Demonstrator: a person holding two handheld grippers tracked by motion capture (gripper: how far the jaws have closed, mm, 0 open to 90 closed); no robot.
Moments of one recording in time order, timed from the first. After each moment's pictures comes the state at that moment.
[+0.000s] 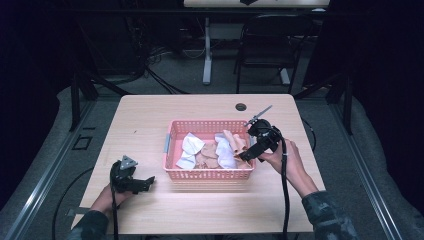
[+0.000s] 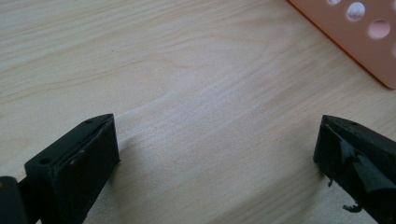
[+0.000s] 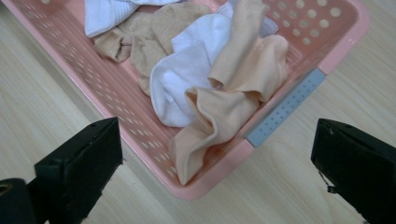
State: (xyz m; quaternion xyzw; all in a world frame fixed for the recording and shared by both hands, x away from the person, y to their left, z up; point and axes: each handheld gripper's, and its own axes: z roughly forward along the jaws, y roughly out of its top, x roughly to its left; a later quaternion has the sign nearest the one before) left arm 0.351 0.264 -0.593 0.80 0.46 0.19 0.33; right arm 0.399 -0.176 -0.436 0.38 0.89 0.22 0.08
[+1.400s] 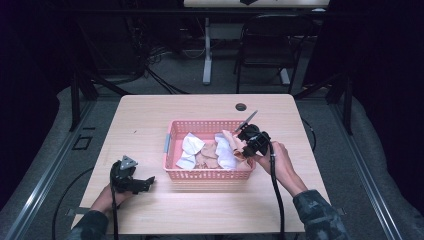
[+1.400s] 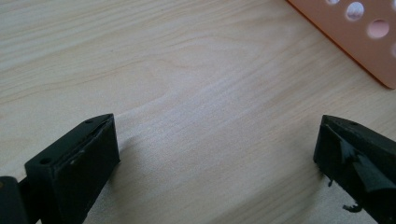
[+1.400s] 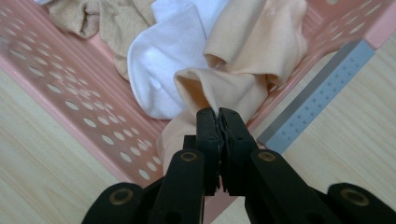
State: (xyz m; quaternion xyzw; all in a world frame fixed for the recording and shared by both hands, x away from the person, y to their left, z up) left arm 0.351 0.264 -0.593 0.80 0.46 0.19 0.33; right arm 0.411 -0.154 -0.465 0.41 0.90 0.15 0.07
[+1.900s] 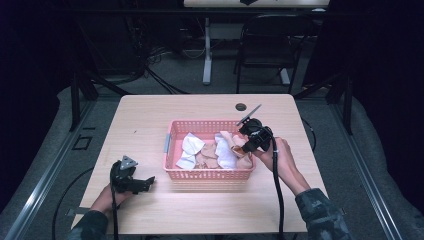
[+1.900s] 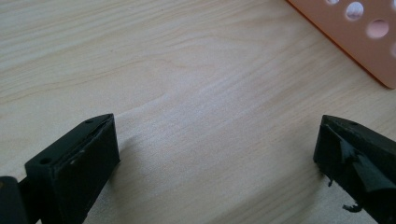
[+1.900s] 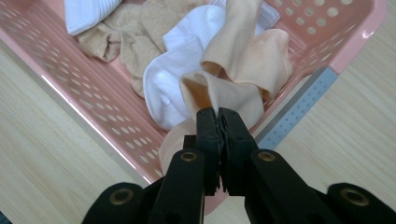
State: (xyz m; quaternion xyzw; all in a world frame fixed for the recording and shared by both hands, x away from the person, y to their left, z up) left arm 0.351 0.264 -0.593 0.80 0.46 0.19 0.33; right arm 0.408 -0.156 -0.440 0.41 0.89 0.18 0.08
